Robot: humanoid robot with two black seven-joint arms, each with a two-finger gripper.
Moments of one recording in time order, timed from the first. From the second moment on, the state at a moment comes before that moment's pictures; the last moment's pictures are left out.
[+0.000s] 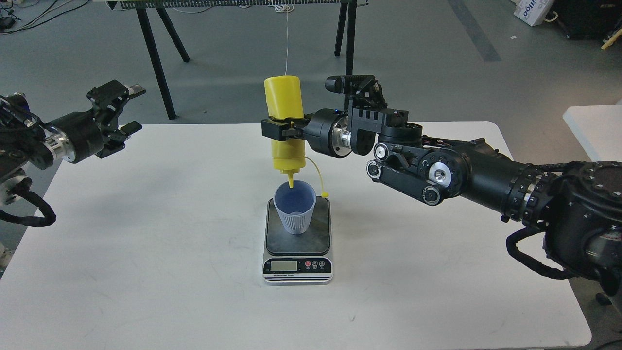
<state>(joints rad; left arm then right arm) -0.93 0.63 -0.16 -0.55 0.47 -0.49 -0.49 1.21 0.00 0.10 0.79 -1.27 0.08 0.07</state>
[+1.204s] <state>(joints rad) -0.95 0.64 -0.15 -0.55 0.48 -0.49 -0.49 1.00 -0.18 0.92 0.79 -0.40 0.04 0.03</state>
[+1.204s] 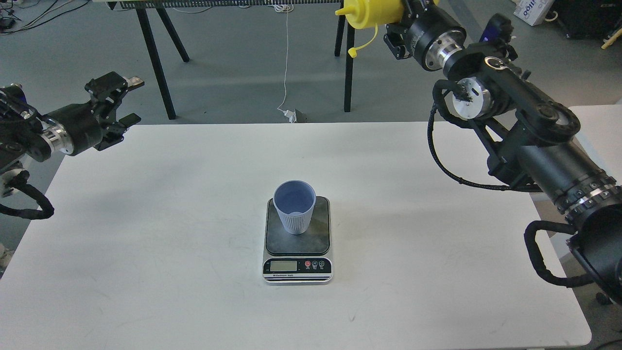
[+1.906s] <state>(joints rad) -0.94 0.64 -0.15 -0.55 0.48 -0.49 -0.49 0.35 -0.22 1.10 0.96 0.23 0.39 -0.03</state>
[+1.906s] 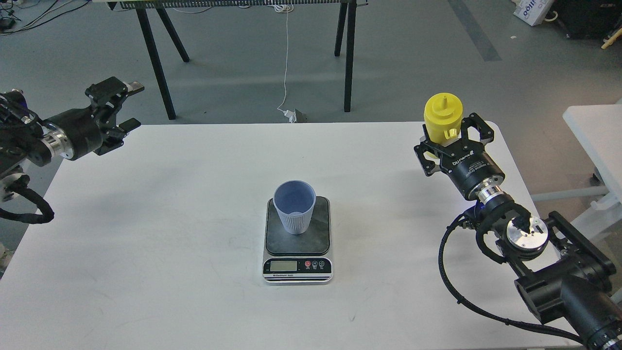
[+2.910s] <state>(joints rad) -0.94 0.63 -0.15 -0.55 0.48 -0.49 -0.49 0.16 -0.23 1.09 0.92 0.43 0.49 -0.12</state>
